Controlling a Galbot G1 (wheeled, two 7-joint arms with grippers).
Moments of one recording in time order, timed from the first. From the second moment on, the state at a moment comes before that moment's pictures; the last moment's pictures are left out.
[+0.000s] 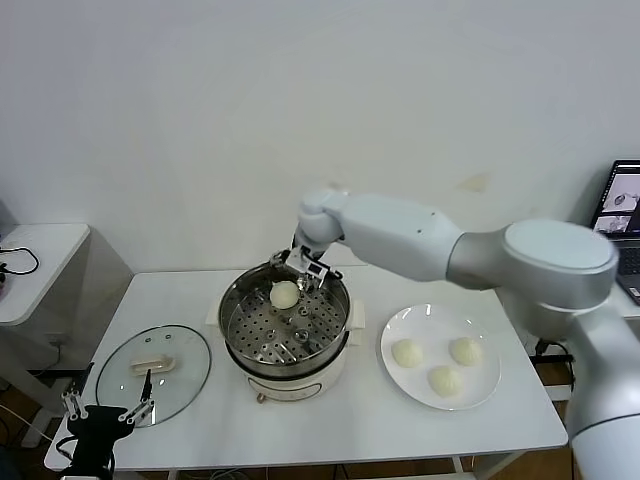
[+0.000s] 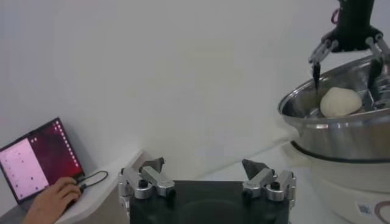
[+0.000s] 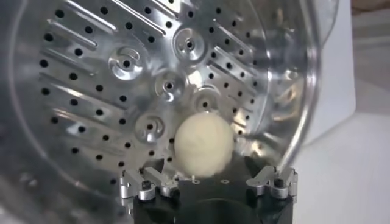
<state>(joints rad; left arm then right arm) 1.86 -1.32 -0.84 -2.27 0.08 0.06 -0.07 0.56 1.33 -1.26 1.12 -0.01 0.15 -0.98</state>
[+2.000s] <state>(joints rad) 1.82 -1.27 -0.86 -2.25 0.08 0.09 -0.06 -0.01 0.80 -0.91 1.36 -0.11 -0.33 -0.96</state>
